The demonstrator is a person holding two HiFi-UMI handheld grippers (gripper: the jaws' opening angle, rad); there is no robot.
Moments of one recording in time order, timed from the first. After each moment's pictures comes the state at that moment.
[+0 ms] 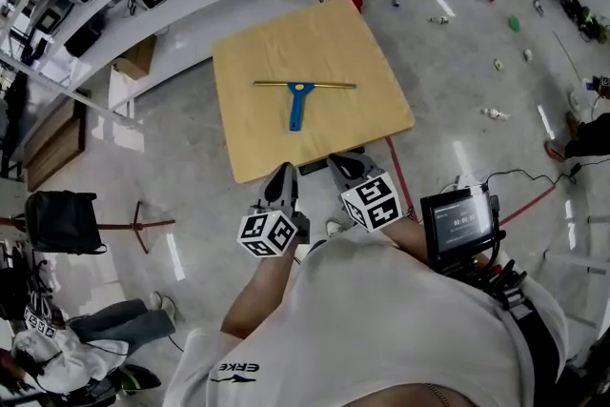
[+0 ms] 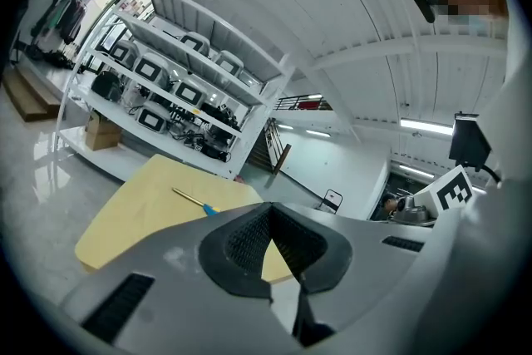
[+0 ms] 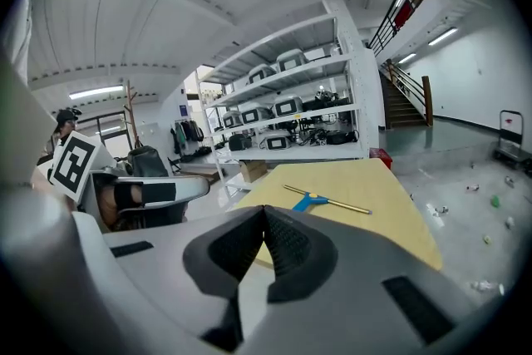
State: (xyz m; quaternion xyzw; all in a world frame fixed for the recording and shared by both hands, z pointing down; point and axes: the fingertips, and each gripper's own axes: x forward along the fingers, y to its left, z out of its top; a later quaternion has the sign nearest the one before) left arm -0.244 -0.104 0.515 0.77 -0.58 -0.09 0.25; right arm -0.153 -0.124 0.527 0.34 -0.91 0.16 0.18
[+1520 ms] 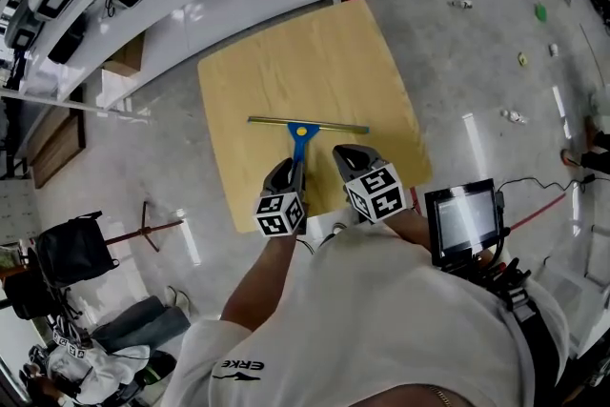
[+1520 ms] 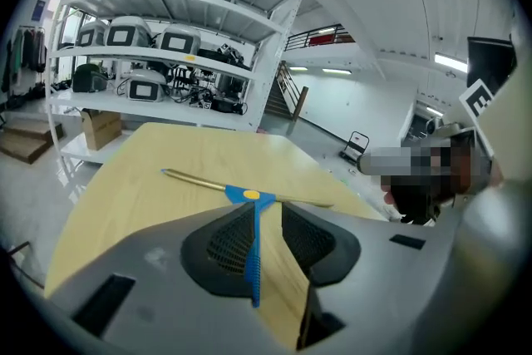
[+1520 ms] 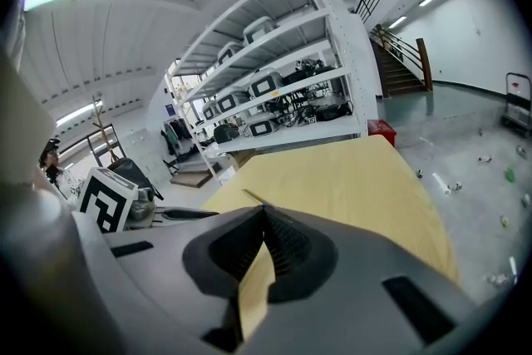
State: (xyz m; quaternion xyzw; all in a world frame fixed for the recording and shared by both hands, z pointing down) left arm -0.257 -0.301 0.653 0.74 -0.58 0.12 0.31; right arm -0.159 -0.328 0.595 0.32 -0.89 0.25 0.21
